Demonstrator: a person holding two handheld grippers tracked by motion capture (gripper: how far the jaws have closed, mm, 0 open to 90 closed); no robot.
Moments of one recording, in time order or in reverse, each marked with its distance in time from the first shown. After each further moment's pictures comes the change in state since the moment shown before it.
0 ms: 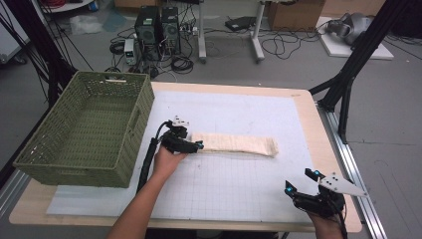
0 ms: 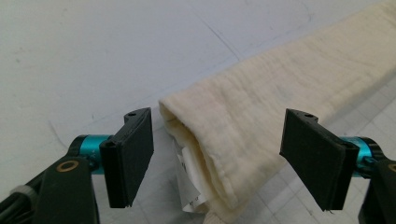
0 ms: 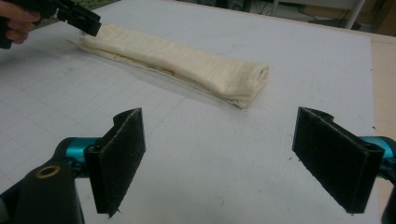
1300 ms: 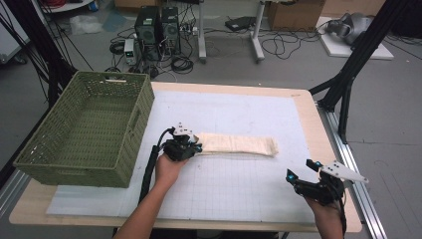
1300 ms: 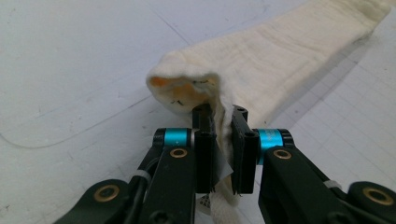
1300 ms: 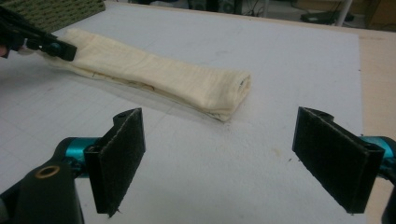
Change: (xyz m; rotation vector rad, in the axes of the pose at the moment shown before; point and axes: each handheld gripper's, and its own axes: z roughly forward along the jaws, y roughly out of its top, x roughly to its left) left arm -0.019 -0.012 -0.009 -0.041 -0.078 0.046; right arm -0.023 0.017 0.023 0.016 -0.014 0.069
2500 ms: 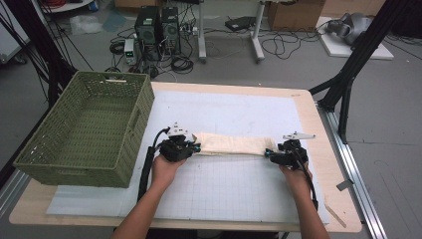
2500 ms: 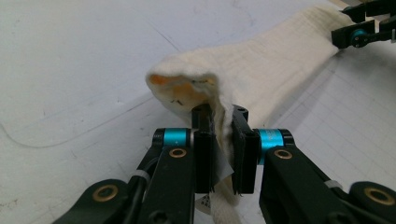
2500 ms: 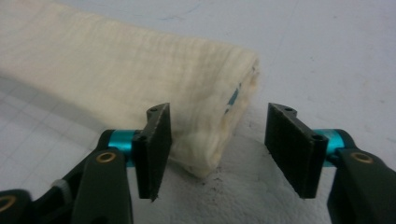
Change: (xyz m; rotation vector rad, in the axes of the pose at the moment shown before) left arm 0.002 -0.003 -0.011 -0.038 -0.034 -0.008; right arm -0.018 0.015 0.125 0.287 -0.022 0.015
